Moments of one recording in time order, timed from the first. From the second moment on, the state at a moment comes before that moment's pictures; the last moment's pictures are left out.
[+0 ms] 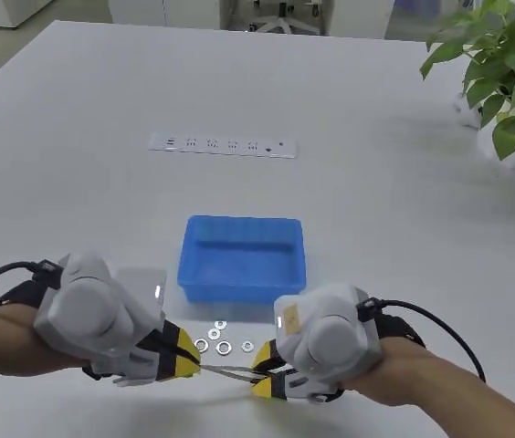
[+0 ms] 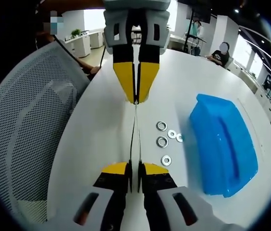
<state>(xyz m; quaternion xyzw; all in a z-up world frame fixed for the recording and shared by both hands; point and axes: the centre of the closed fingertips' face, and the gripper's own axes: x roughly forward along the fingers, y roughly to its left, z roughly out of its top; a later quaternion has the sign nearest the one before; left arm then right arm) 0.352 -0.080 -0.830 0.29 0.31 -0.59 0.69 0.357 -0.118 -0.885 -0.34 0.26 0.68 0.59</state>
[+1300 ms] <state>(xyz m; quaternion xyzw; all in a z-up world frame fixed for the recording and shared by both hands) 0.361 -0.129 -0.772 0.30 0.23 -0.62 0.69 0.358 -0.103 -0.866 -0.30 0.25 0.68 0.62</state>
